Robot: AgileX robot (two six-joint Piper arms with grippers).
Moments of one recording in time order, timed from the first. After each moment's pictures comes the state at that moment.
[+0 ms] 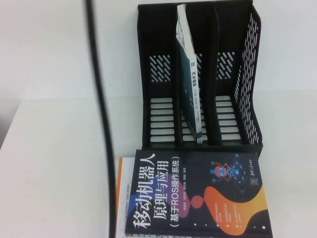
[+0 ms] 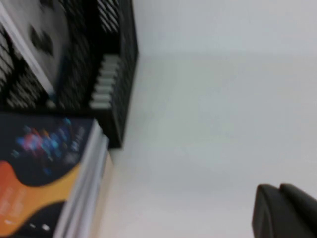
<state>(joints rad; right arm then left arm) 0.43 0.25 -0.60 -0.36 0.96 0.41 -0.46 1.43 -2.20 -0.22 1.20 0.17</state>
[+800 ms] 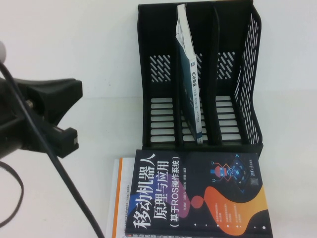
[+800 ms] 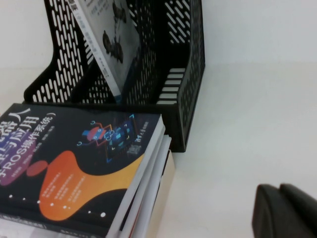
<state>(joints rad) 0.43 0.03 -0.30 -0.21 0.70 0.36 -0.46 0.85 -0.87 -0.43 0.33 0.31</state>
